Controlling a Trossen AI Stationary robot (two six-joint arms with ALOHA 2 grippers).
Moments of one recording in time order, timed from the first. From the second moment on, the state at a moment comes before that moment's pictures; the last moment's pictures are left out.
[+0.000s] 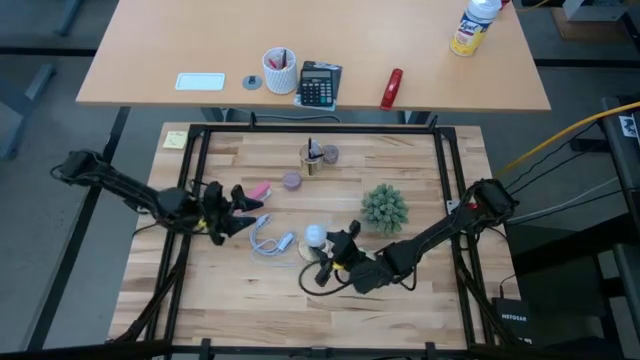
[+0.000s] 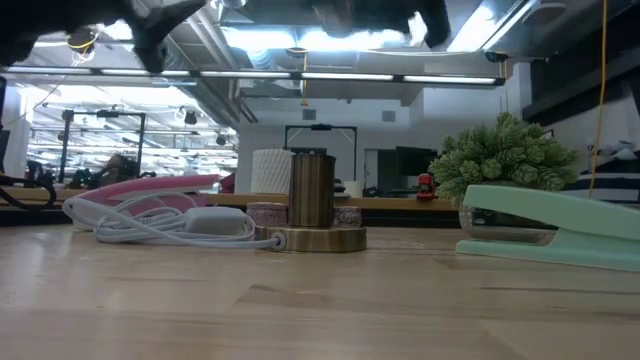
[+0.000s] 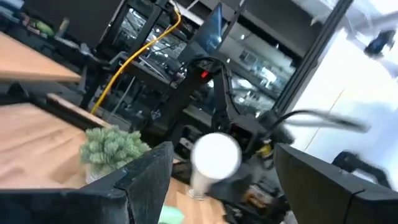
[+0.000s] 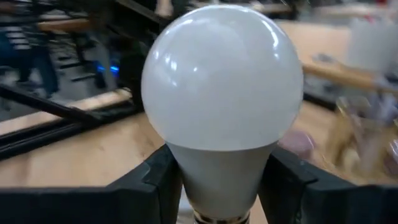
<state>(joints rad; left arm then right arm) -0.33 0.80 0.20 0.88 -0.32 -0.45 0.52 1.84 1.15 0.42 1.03 0.31</state>
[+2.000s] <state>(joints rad) -0.29 1.15 0.34 0.90 -0.43 -0.47 0.29 1.97 0.78 1.16 0.34 0.36</state>
